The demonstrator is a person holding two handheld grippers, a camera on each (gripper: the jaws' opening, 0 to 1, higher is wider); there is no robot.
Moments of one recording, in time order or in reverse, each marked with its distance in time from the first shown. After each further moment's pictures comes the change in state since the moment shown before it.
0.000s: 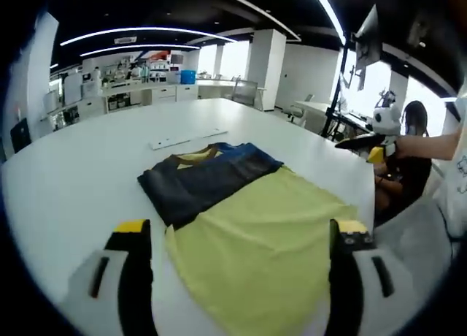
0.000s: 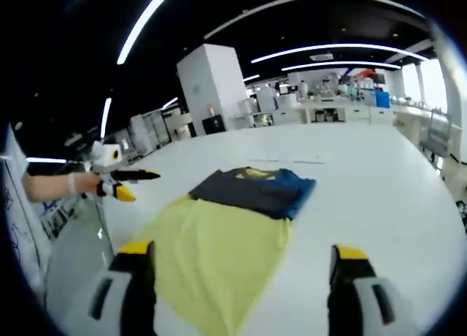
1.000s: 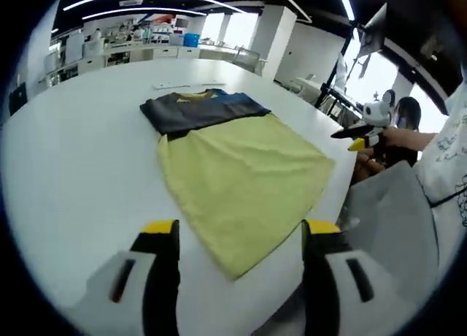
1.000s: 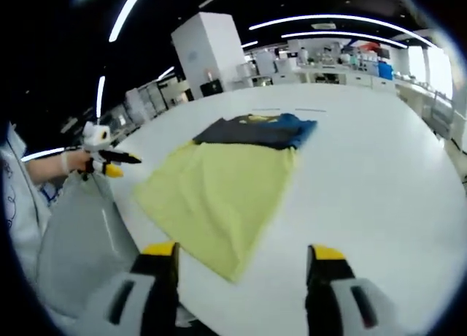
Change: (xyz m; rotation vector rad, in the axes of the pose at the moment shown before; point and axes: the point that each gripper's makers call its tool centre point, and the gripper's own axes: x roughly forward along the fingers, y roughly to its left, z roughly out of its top) left arm -0.062 -0.028 -0.100 -0.138 0.212 -0.058; right arm -0.028 0.013 -0.101 0.040 0.241 0.000
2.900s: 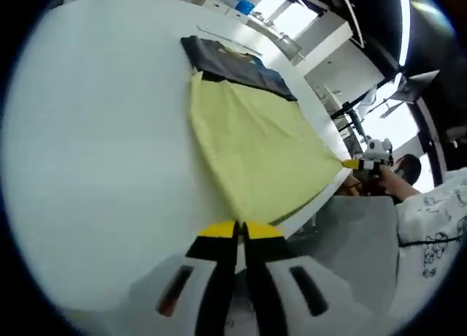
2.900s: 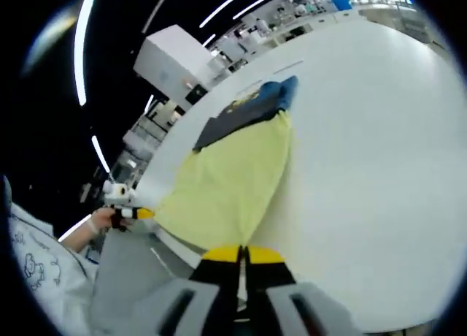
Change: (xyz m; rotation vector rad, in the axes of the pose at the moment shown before) left arm -0.021 -0.020 -0.053 -0.474 0.170 -0.058; right arm -0.022 0.026 -0.020 0.429 0.056 0.186
